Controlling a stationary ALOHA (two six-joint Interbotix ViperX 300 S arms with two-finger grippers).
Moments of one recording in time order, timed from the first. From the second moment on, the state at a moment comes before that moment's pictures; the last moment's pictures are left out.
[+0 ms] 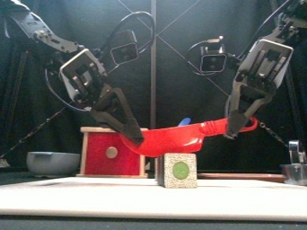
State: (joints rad) left arm -0.17 0.07 0.75 -0.59 -0.16 0.48; right arm 0.04 -0.19 0.86 0.38 0.21 -0.07
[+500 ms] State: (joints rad) left arm -0.17 0.10 0.75 -0.61 -0.16 0.48; right arm 0.04 -0.13 0.86 0.40 0.21 -0.07
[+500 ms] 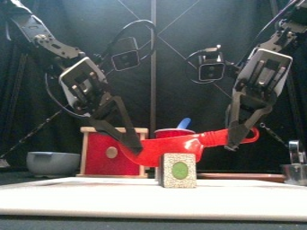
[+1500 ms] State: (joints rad) left arm -0.21 0.12 0.74 -0.67 -0.13 0.49; right arm 0.10 -0.05 0.82 0.44 0.21 -0.07
